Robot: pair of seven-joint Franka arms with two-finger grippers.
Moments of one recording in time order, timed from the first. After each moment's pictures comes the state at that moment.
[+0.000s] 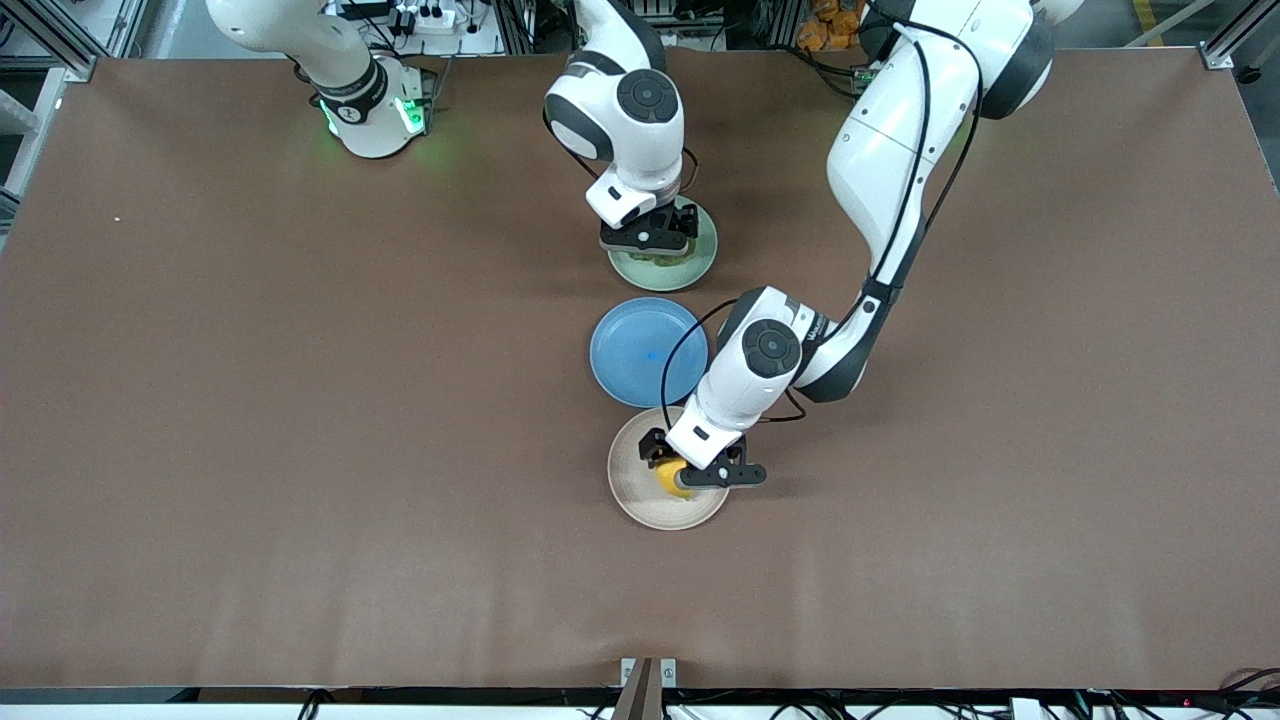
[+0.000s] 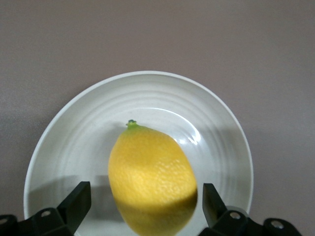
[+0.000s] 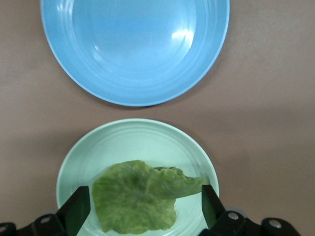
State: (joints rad) left arm -0.53 0.96 -0.10 -1.31 -0.09 2.61 -0.60; right arm 1.01 0.43 0.00 -1.91 0.04 2.34 1.10
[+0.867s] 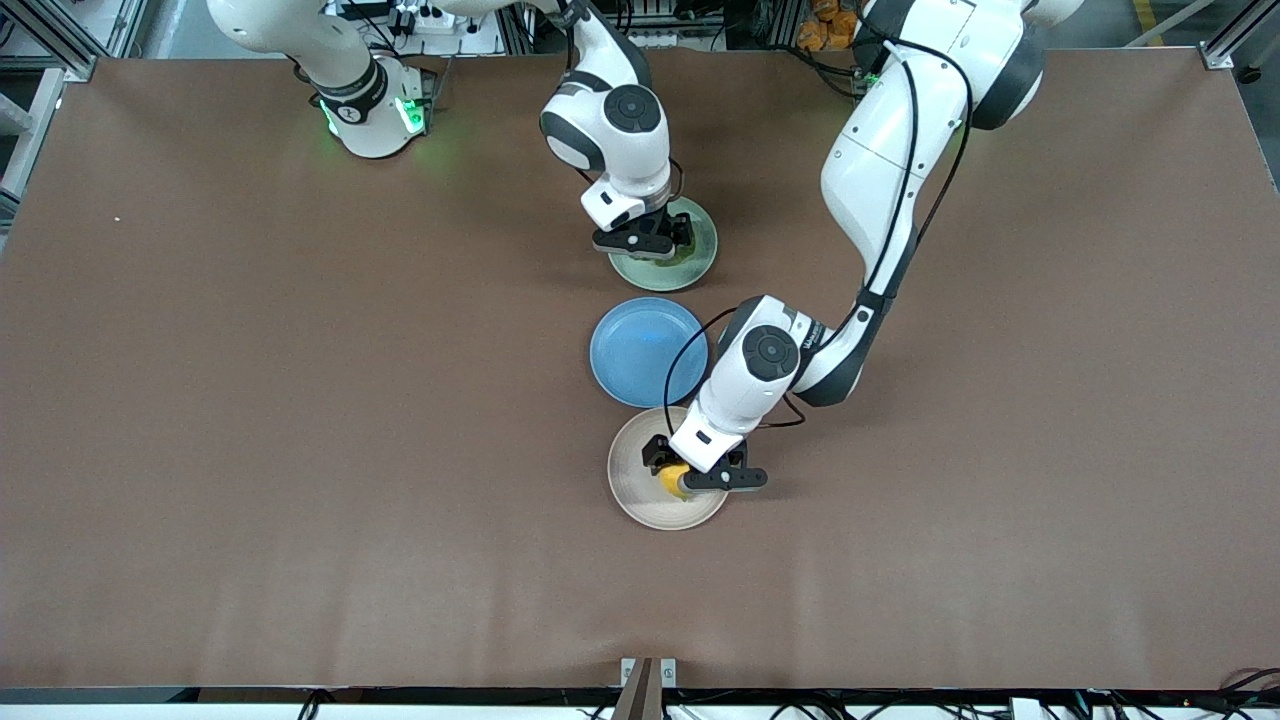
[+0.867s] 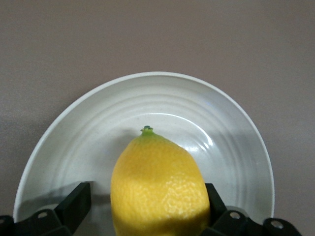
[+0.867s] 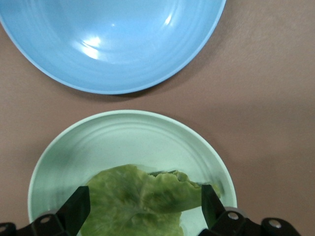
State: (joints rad) left arm -0.54 1.00 -0.09 -1.31 -0.09 2.67 -0.60; right arm 1.04 0.48 0.00 -2.01 0.04 2.52 1.19
